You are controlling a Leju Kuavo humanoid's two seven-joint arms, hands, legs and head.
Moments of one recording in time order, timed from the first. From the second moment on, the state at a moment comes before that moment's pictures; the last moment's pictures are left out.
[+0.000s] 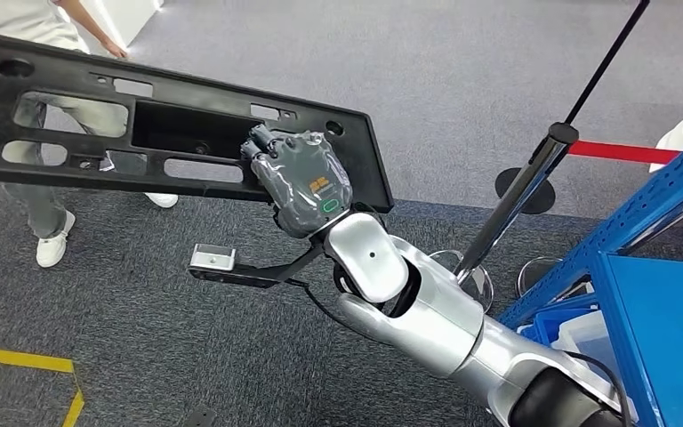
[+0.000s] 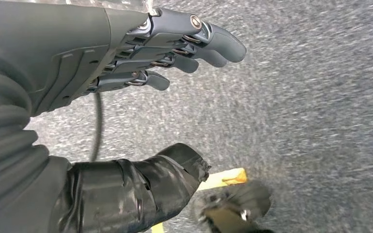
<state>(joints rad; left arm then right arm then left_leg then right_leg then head) -0.09 0.11 -0.89 -0.23 0.67 0.26 -0.27 -0.80 0.03 0.90 -1.51 1.12 -0.14 0.38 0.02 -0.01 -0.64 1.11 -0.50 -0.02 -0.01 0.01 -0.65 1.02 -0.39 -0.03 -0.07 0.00</state>
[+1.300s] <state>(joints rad) -0.10 0.11 -0.89 -0.23 0.67 0.25 -0.27 -0.81 0.02 0.90 -1.51 1.09 -0.14 0.38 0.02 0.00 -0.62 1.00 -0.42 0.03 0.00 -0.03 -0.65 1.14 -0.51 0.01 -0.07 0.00</state>
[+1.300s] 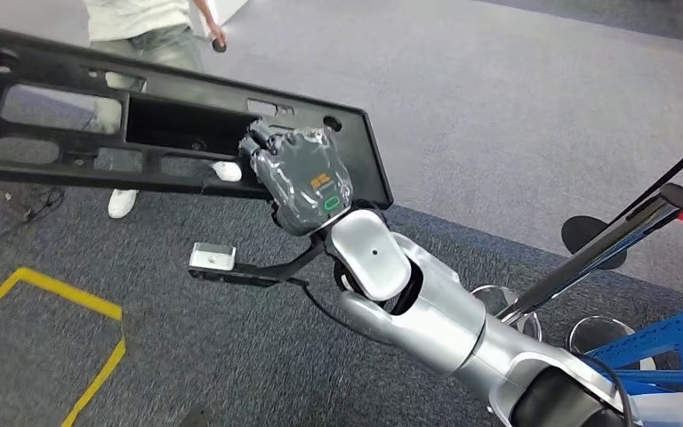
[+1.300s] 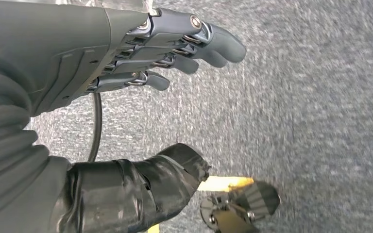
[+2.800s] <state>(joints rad) -0.10 0.11 -0.89 -0.23 0.67 0.25 -0.28 -0.83 0.01 0.90 -1.54 0.98 -0.13 0.34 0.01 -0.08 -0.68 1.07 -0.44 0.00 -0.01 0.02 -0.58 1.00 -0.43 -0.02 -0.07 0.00</state>
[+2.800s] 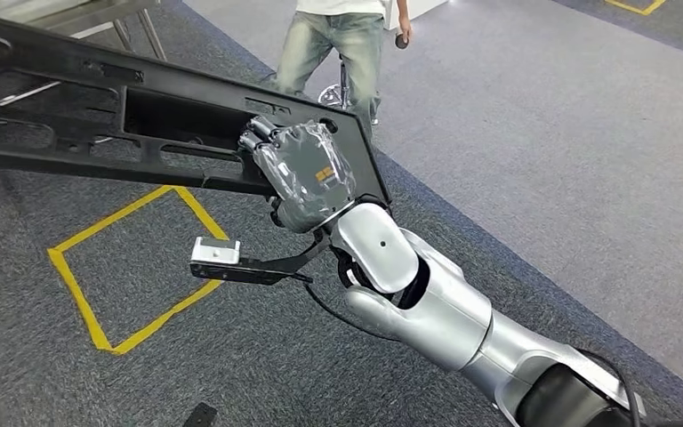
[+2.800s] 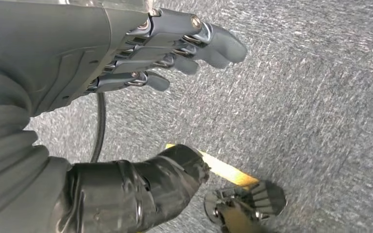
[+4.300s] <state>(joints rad) -0.10 0.12 -0.89 -0.23 0.67 0.25 -0.28 -0.84 0.01 0.90 -1.54 0.96 -0.12 0.34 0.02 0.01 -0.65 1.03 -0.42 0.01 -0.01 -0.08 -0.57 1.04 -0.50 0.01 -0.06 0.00</state>
